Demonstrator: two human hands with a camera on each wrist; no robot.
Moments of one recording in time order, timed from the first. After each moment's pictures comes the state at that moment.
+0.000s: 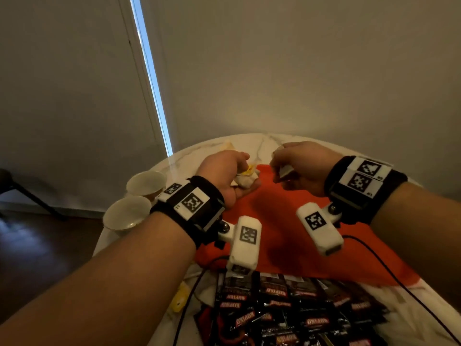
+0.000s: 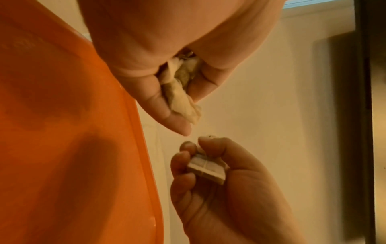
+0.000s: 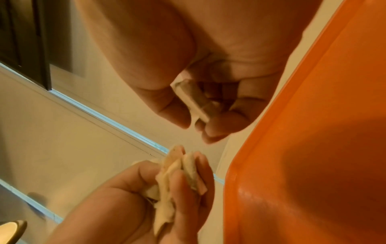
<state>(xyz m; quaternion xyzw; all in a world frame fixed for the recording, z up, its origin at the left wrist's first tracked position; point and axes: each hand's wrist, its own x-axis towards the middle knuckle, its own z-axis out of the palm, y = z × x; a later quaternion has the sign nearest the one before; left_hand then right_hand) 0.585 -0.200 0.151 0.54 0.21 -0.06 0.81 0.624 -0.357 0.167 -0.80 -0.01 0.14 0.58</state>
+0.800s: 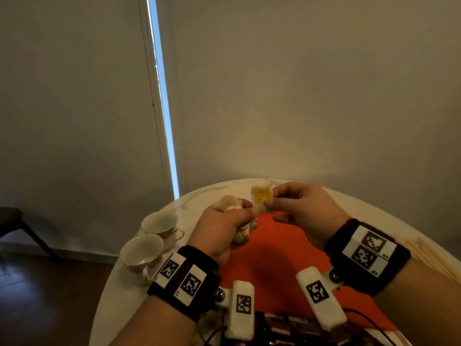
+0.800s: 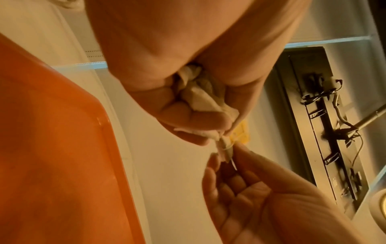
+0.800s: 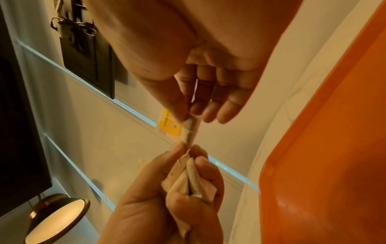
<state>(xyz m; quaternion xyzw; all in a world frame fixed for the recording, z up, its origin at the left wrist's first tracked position) 0.539 -0.190 0.140 0.58 0.08 0.03 0.81 0.580 -0.360 0.169 -0.72 -0.13 0.03 0.68</state>
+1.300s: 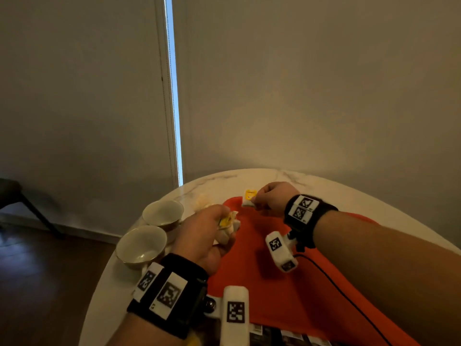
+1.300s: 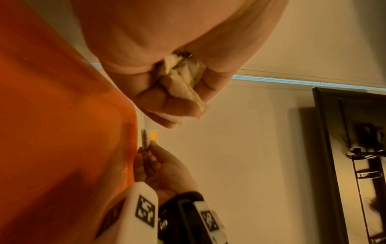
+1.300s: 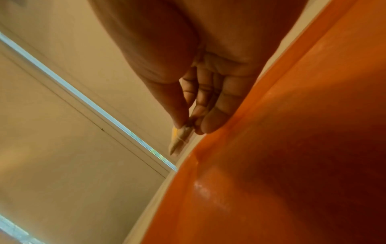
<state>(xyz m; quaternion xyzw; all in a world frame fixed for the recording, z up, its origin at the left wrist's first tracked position) 0.566 -0.142 0.102 0.46 0.24 0.03 0.85 0.708 -0.286 0.109 -0.83 -0.02 0.12 0.54</state>
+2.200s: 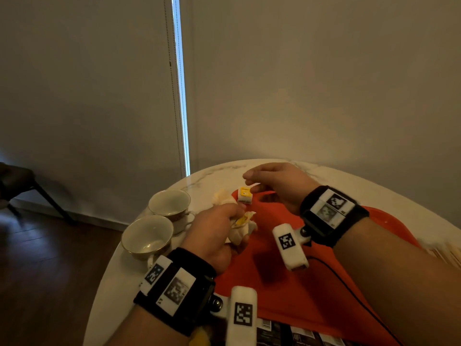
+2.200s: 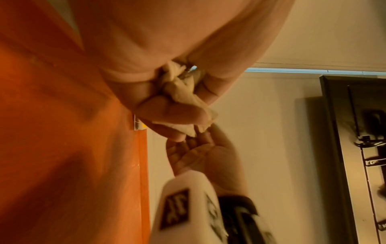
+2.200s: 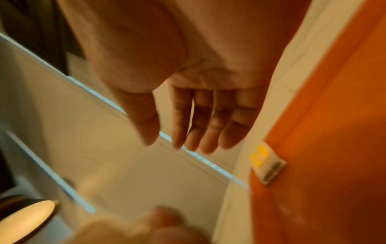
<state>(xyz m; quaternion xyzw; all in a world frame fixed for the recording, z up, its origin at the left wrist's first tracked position) 0.559 -0.148 0.100 0.49 0.22 0.00 0.85 0.681 -0.275 0.132 -0.76 -0.15 0.17 0.61</state>
